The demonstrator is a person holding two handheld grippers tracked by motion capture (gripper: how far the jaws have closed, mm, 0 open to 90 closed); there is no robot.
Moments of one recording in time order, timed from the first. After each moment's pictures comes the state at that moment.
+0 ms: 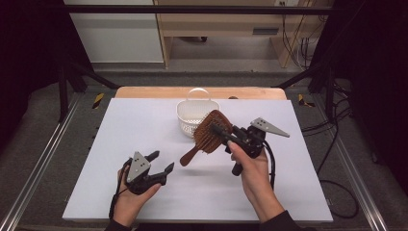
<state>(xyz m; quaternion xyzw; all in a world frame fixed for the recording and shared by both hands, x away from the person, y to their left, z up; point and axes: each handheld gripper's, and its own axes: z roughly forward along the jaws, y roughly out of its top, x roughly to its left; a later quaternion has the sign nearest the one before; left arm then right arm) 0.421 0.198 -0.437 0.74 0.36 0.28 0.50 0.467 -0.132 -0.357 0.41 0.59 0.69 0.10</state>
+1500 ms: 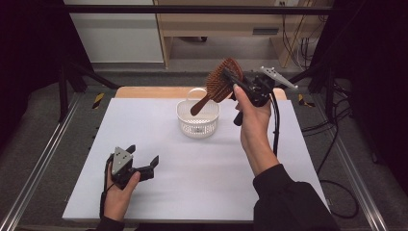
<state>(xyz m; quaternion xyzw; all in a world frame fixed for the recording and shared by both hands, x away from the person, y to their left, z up) 0.435 0.235 -0.446 0.69 0.42 0.31 0.50 0.553 -0.138 -0.275 0.46 0.52 0.69 0.19</state>
